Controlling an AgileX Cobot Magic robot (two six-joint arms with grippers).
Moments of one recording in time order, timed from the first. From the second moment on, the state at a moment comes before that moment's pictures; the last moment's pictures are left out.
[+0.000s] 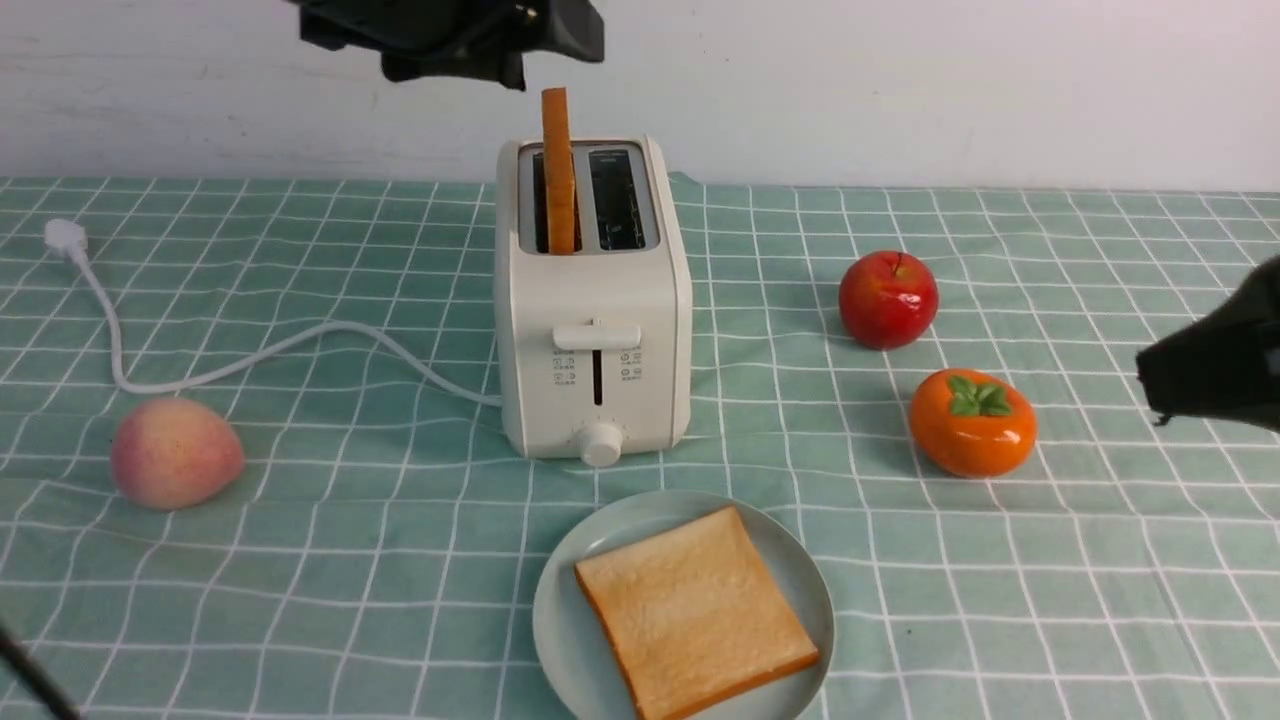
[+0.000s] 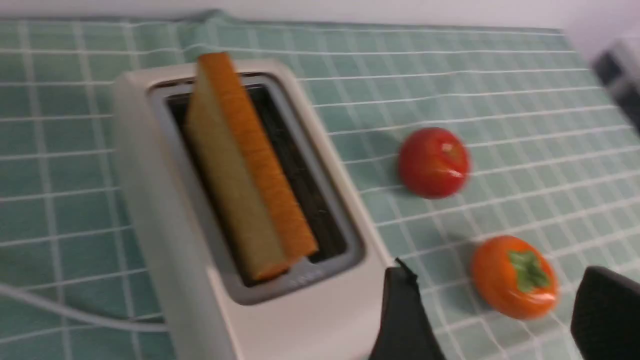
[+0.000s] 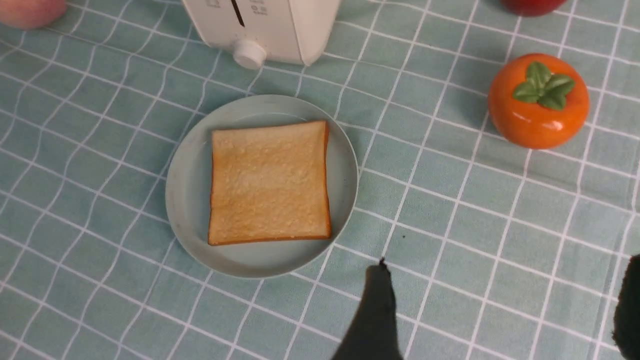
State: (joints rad) right arm 0.37 1.01 -1.24 0.14 1.10 0.00; left arm -0.40 1.74 -1.86 -0.14 0.81 -0.33
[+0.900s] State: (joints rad) right arm 0.37 1.00 -1.24 0.15 1.13 0.00; left arm -0.43 2.00 -2.12 0.25 0.98 -0.65
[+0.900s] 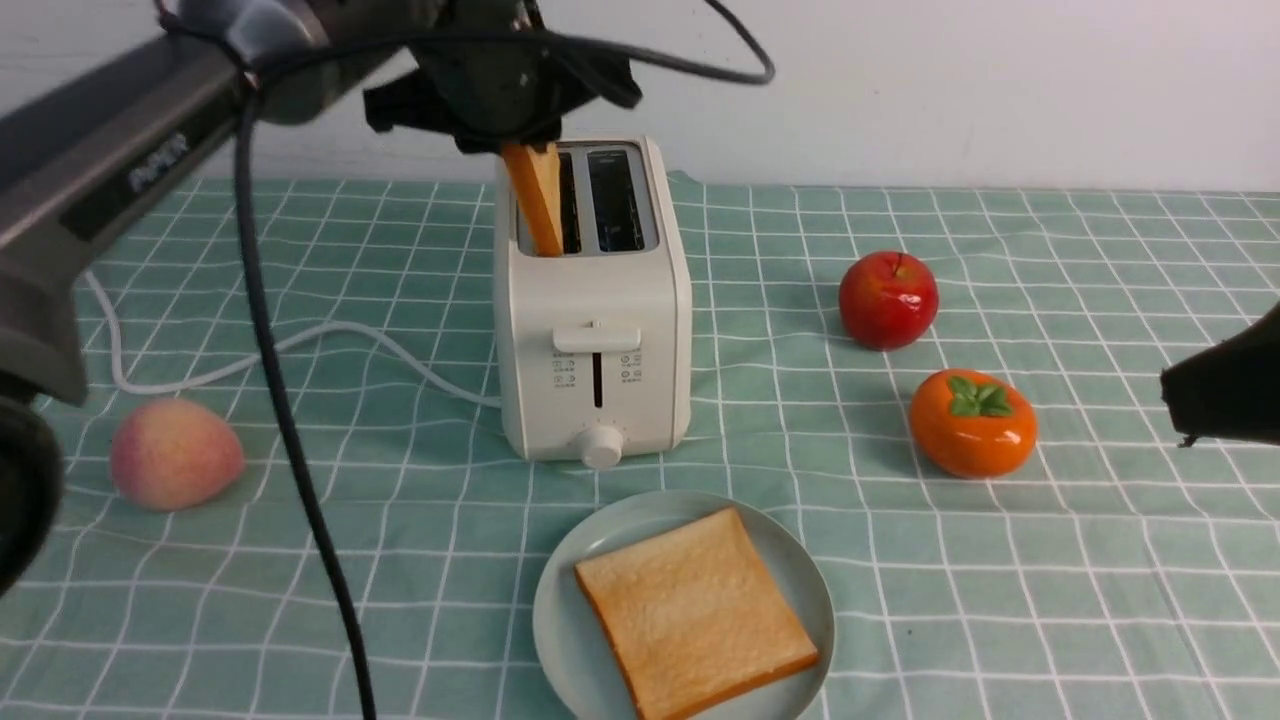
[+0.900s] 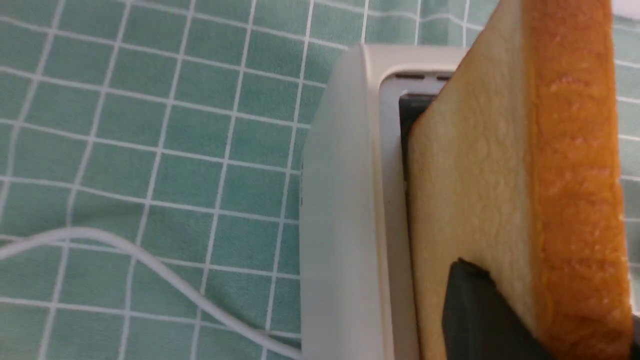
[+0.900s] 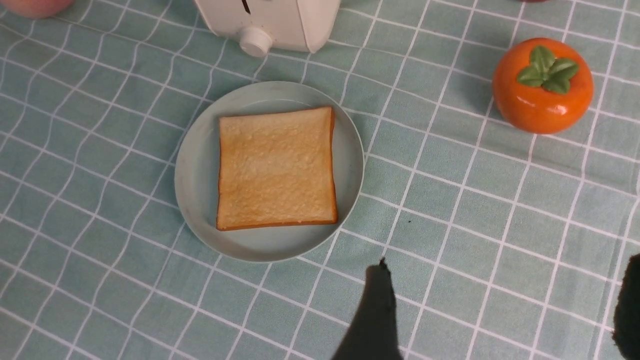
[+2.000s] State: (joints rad) right arm 0.37 1.00 -1.24 0.15 1.13 0.00; left arm -0.52 1.71 -1.12 -0.82 0.59 0.14
